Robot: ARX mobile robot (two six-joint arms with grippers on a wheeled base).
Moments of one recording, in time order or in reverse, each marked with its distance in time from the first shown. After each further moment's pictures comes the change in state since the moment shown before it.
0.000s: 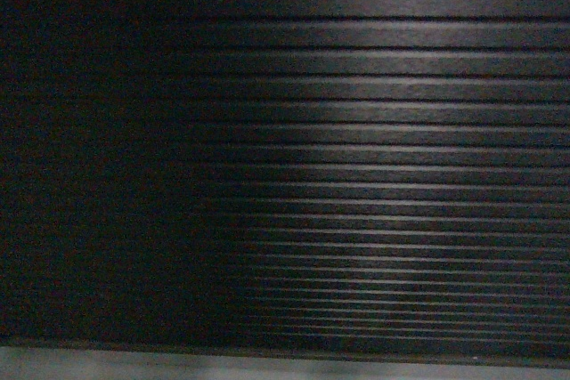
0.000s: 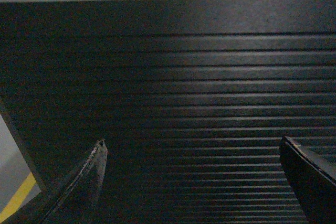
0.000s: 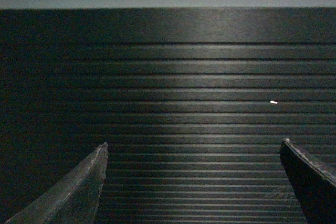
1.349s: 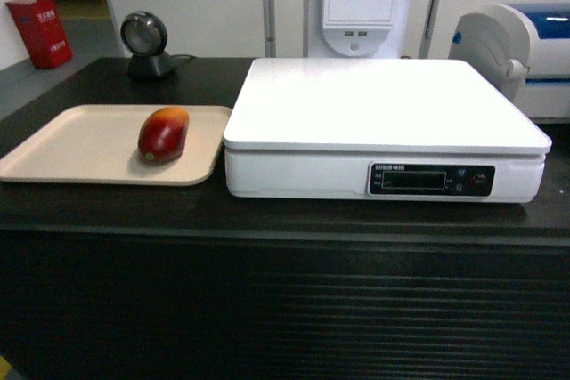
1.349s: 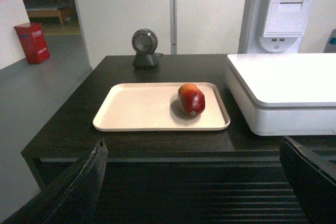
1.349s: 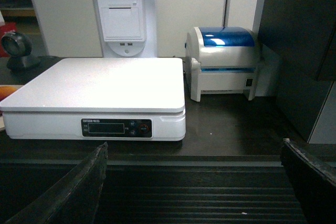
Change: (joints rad) left arm 0.000 0.000 0.000 0.003 -0.002 0.000; right arm 0.000 0.000 0.000 0.004 -0.001 0.000
